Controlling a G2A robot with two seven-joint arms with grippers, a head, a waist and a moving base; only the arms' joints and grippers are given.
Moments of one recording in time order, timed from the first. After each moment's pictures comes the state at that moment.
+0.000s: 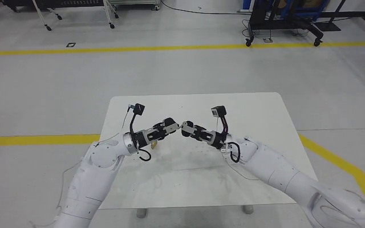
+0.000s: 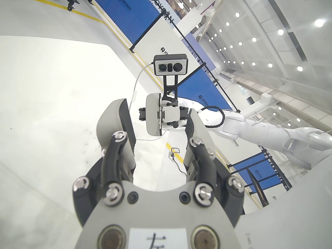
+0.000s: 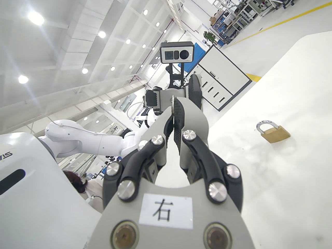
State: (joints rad) left arm 1.20 -1.20 -1.23 -1.44 -0.06 -0.58 -0.82; right arm -0.81 -1.08 0.39 -1.10 0.52 -0.98 0.36
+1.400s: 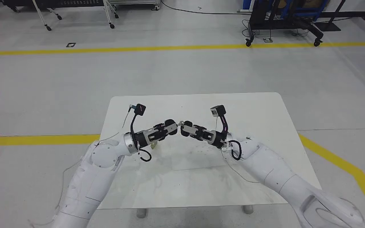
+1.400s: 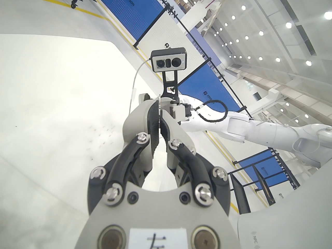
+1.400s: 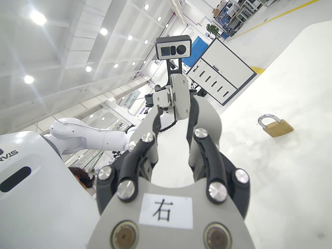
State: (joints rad) left arm 1.19 -1.17 -1.21 -1.45 -0.04 -0.59 -0.79; right arm -0.89 -1.14 0.60 -1.02 0.54 -0.97 0.58
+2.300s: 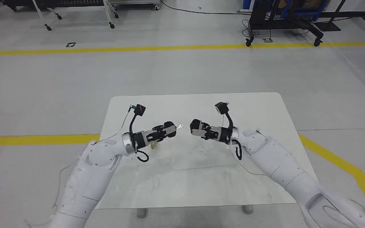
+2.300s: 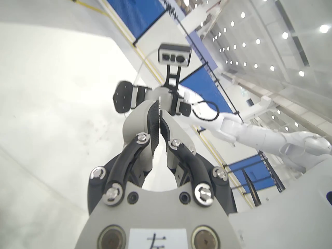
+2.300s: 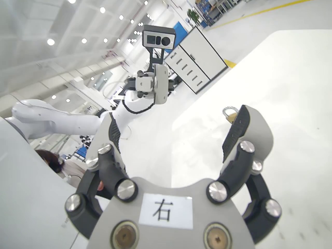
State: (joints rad) left arm 1.18 -1.16 -1.19 -1.45 -0.12 -0.49 -0.95; right arm -0.87 -1.10 0.69 -1.04 0.26 -0.91 0.64
